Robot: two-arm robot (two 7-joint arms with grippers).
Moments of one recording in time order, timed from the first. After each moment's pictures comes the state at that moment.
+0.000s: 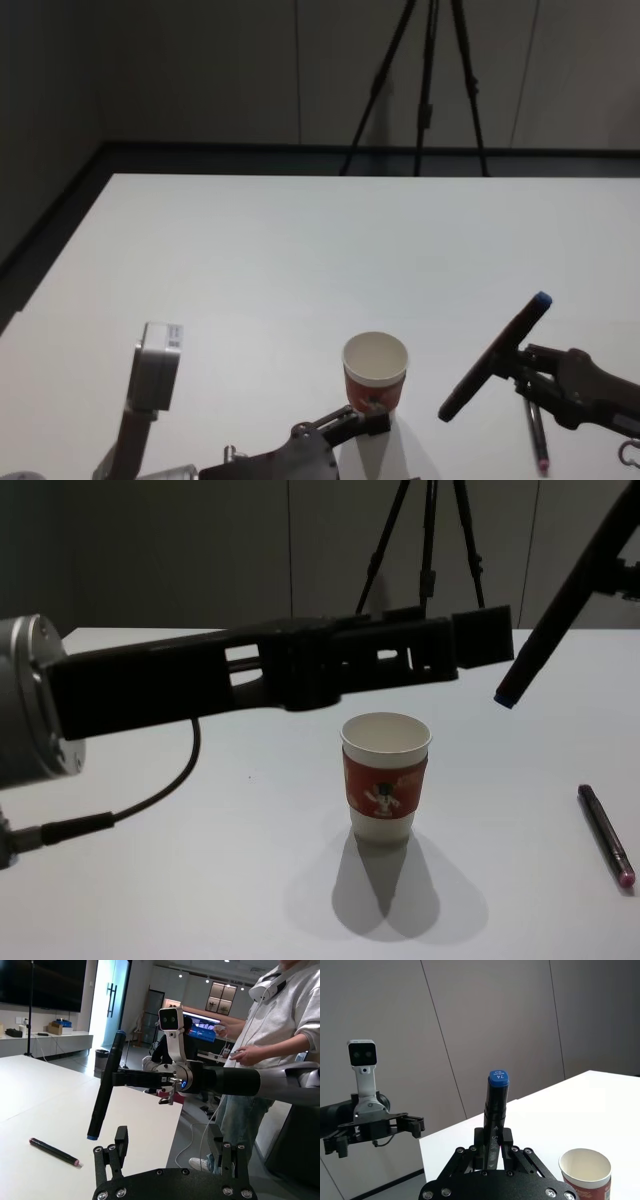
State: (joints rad) left arm -0.12 0.54 0.38 -1.71 -0.72 0.17 -0.91; right arm 0.28 0.75 -0.49 -1.46 1.07 -0.02 0.89
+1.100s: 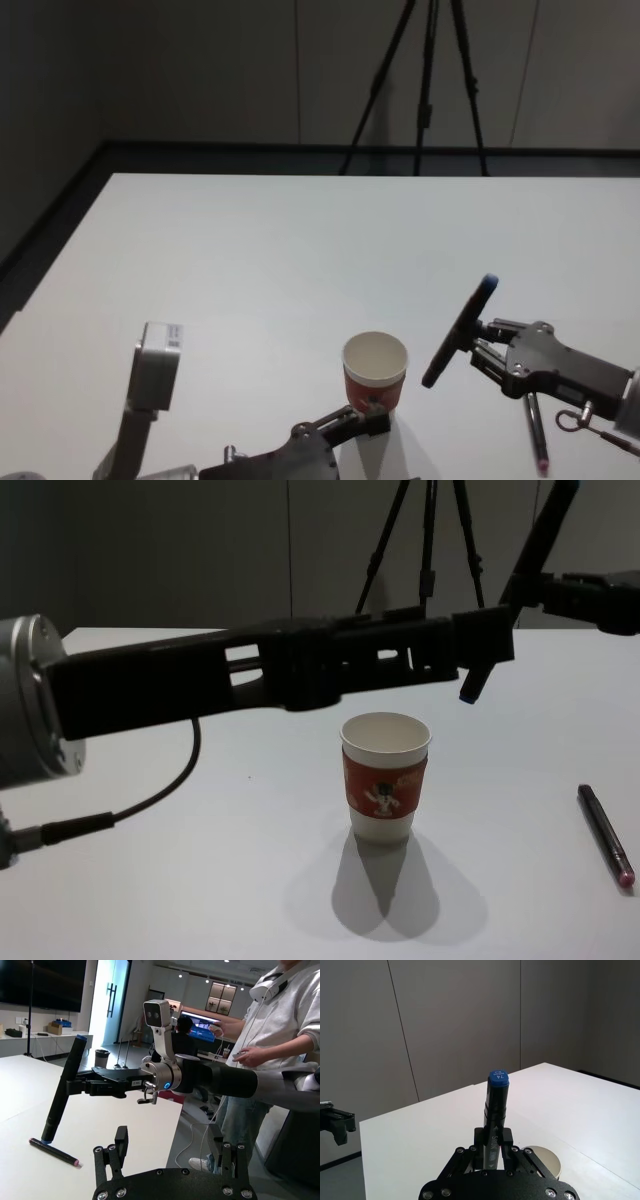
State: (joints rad) left arm -0.12 0.54 0.38 -1.71 -0.72 0.17 -0.91; right arm 0.34 0.66 -0.49 -1.47 0.81 0.00 0.66
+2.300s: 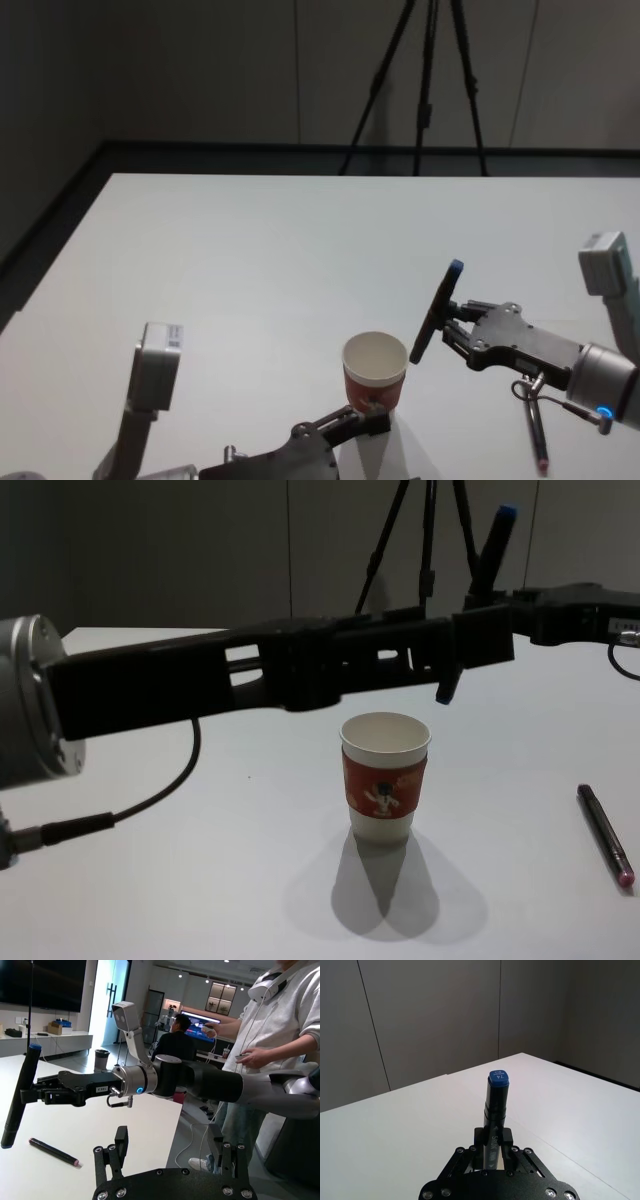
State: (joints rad) left arm -0.12 0.54 0.38 -1.71 -0.72 0.17 -0.91; right arm 0.46 0.50 -0.50 -1.29 0.63 0.02 0.62
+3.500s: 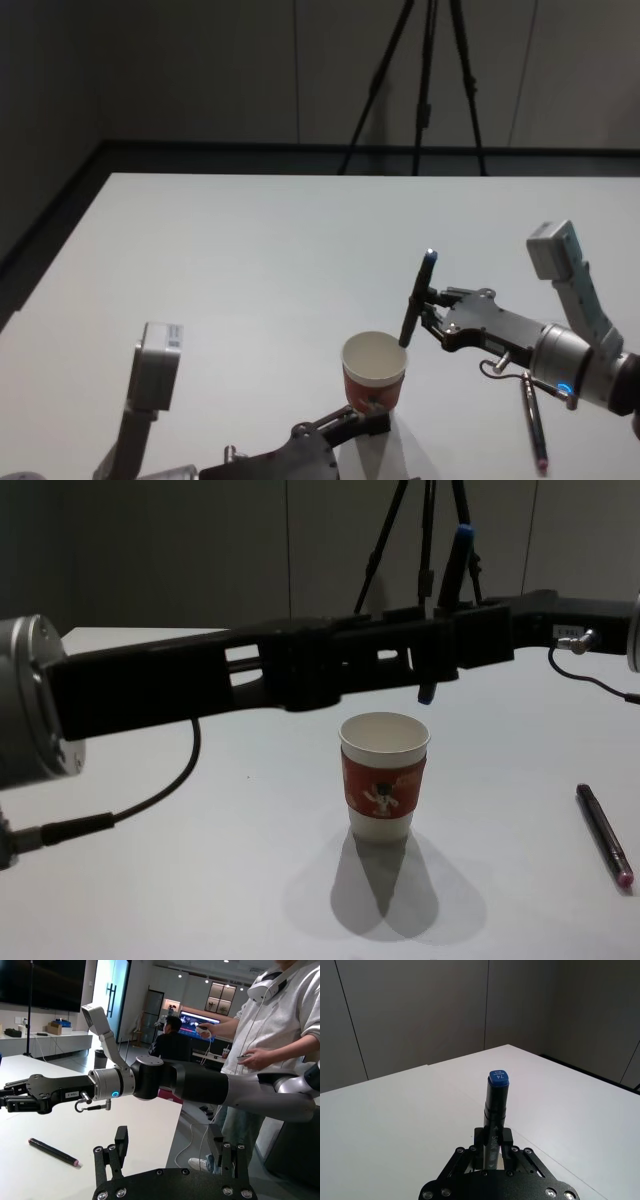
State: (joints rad) left arm -0.12 0.54 0.38 -1.71 -0.72 0.17 -0.91; right arm 0.57 0.37 -0.50 -1.08 0.47 -0.01 0.60
